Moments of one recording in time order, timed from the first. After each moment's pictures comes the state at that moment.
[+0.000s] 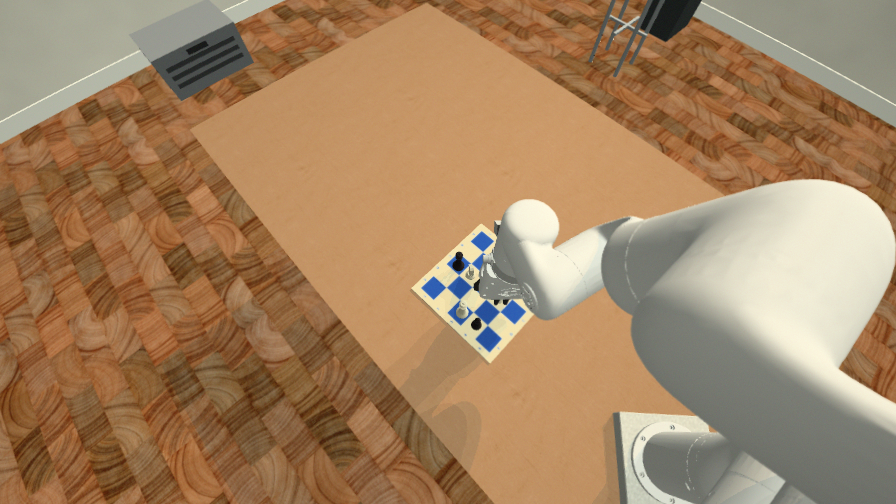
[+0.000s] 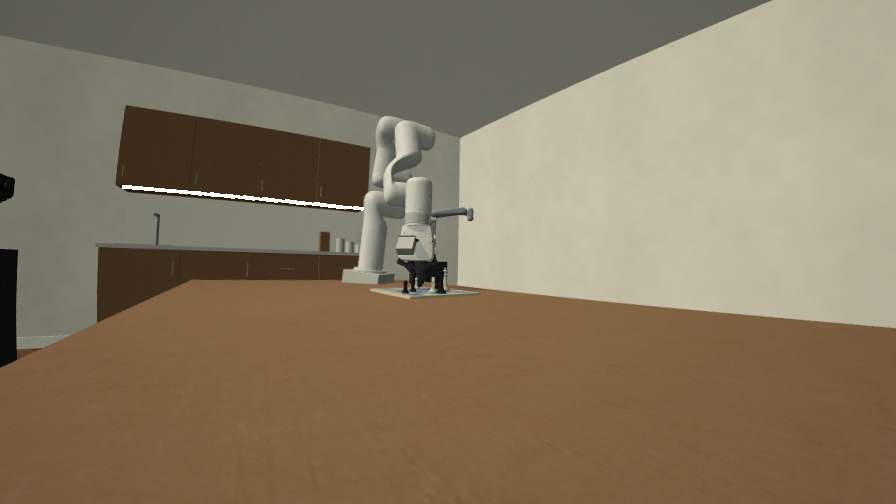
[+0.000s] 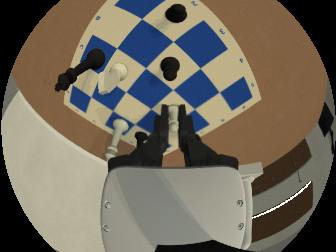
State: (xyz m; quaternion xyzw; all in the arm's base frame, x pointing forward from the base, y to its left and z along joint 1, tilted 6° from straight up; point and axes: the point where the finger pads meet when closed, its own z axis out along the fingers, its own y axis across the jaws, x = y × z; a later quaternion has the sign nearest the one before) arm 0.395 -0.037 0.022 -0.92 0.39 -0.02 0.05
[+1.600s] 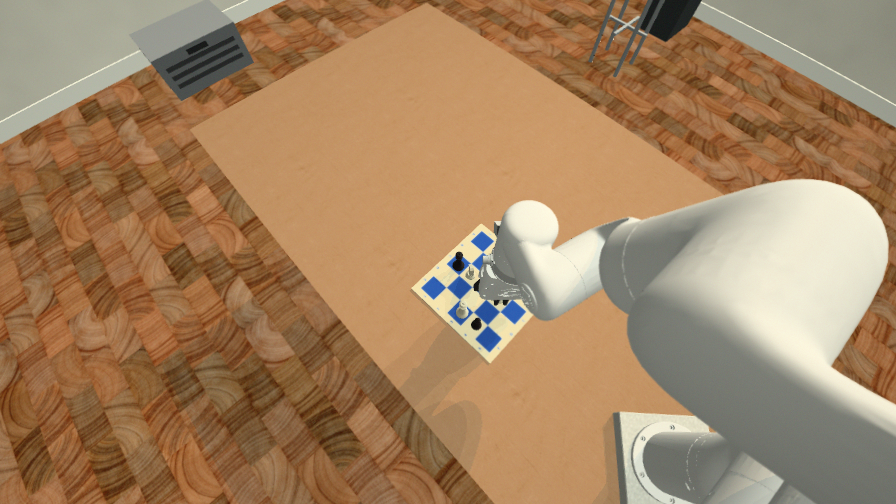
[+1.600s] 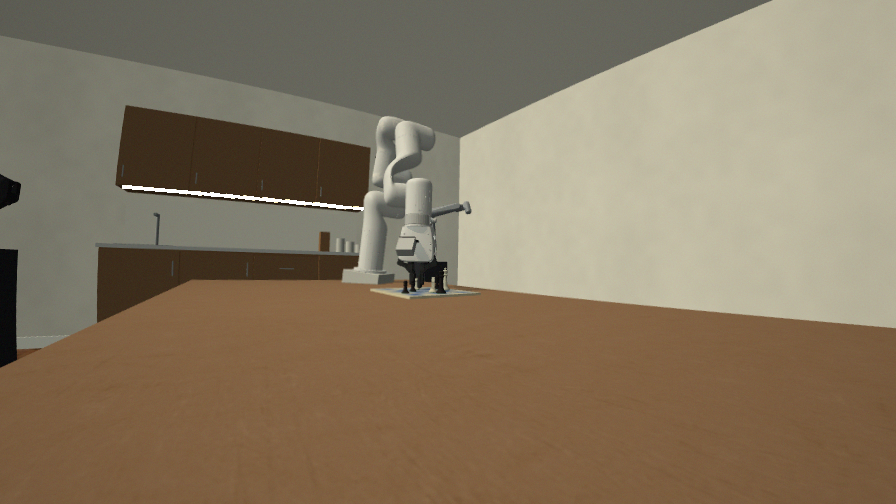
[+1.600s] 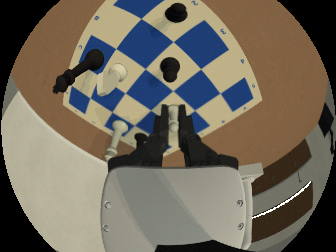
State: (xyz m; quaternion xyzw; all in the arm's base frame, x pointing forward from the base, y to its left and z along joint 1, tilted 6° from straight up) arm 0.396 -0.037 0.020 -0.92 0.39 -0.02 0.05
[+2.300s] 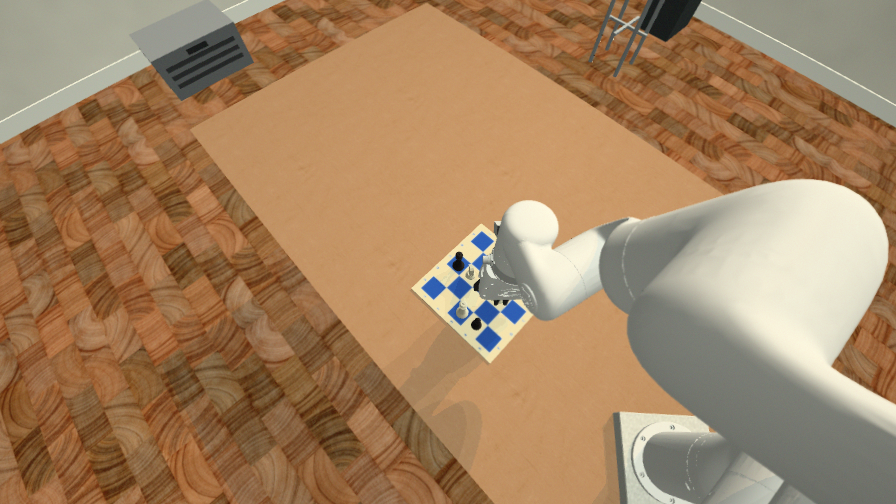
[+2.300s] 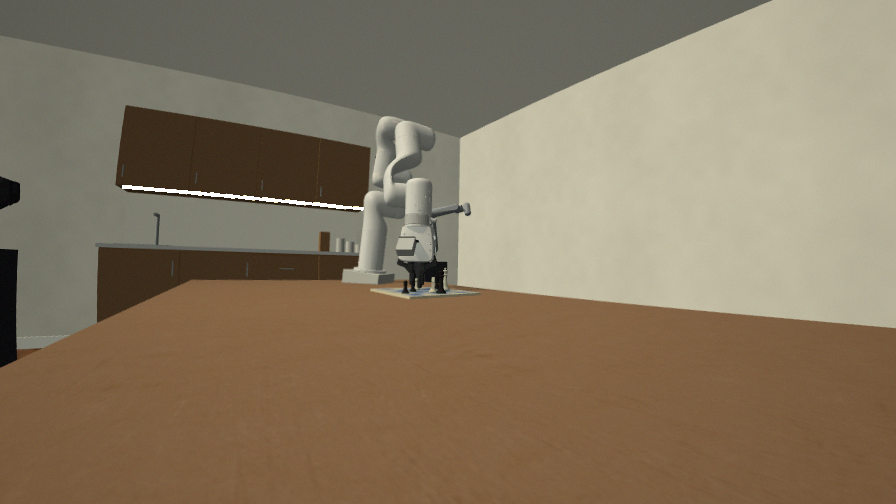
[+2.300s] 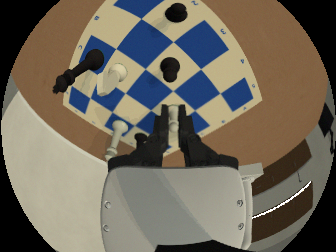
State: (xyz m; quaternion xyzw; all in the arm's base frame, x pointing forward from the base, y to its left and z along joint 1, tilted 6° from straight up) arm 0.396 -0.037 0.020 -0.92 0.39 -0.02 0.05
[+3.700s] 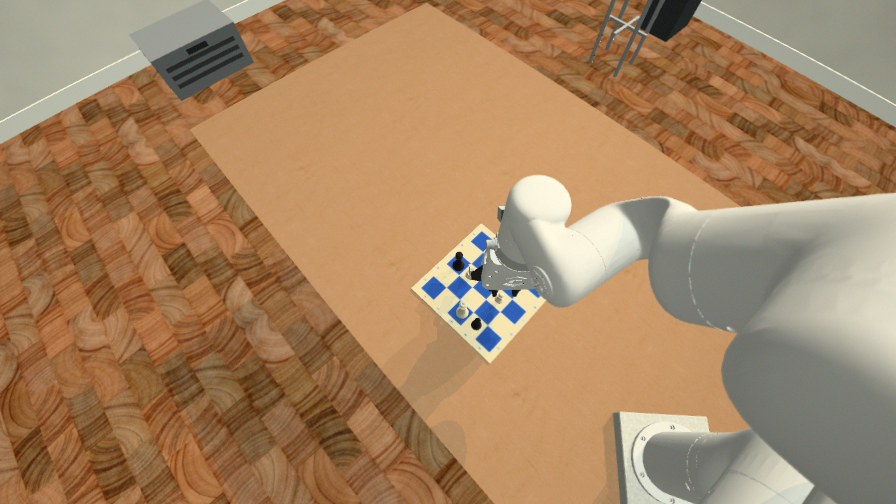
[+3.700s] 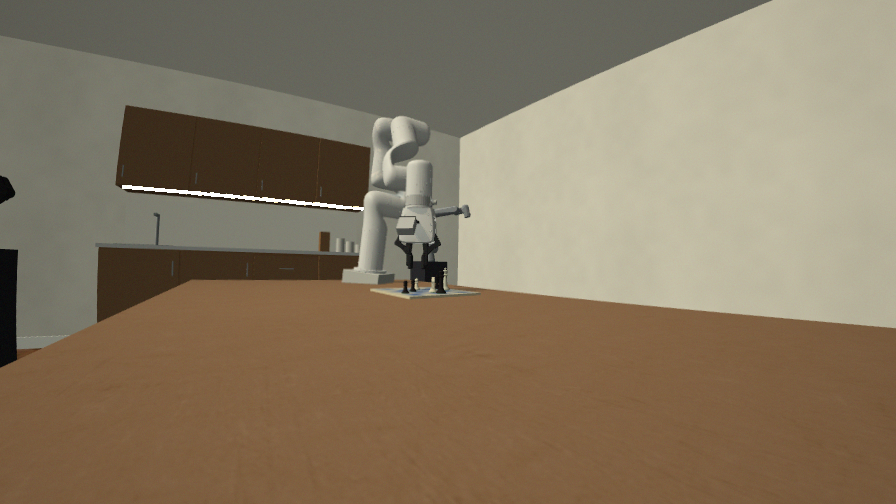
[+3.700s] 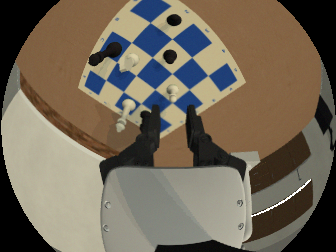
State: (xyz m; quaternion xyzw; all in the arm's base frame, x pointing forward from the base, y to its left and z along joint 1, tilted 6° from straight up) arm 0.391 -0.041 0.072 -0.92 0.39 -0.02 0.05
